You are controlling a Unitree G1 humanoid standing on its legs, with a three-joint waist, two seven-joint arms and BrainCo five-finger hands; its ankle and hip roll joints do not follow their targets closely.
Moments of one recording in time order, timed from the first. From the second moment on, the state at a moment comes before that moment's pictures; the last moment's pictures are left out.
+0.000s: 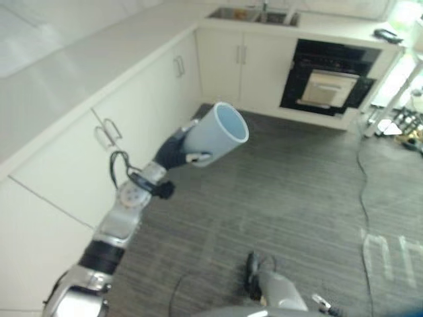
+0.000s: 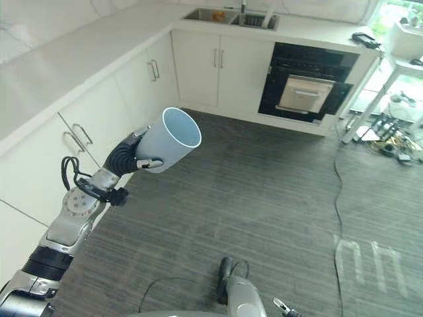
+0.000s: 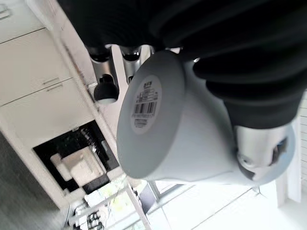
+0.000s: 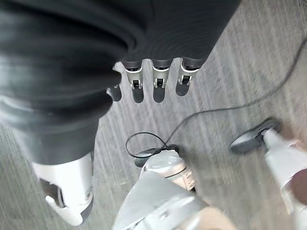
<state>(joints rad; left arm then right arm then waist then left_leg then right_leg) -0.24 0.60 -0.19 -0.01 -0.25 -0.27 -0.19 0.06 -0.30 -0.05 1.30 0.57 0.04 0.28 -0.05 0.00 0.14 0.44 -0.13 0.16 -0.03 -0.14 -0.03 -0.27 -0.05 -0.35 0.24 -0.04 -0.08</state>
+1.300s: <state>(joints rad) -0.12 0.64 -0.10 0.02 -0.22 -0.26 -0.14 0.06 -0.28 0.02 1.29 0.59 -0.06 0.31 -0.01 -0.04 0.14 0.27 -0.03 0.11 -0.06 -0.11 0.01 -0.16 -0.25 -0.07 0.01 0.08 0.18</state>
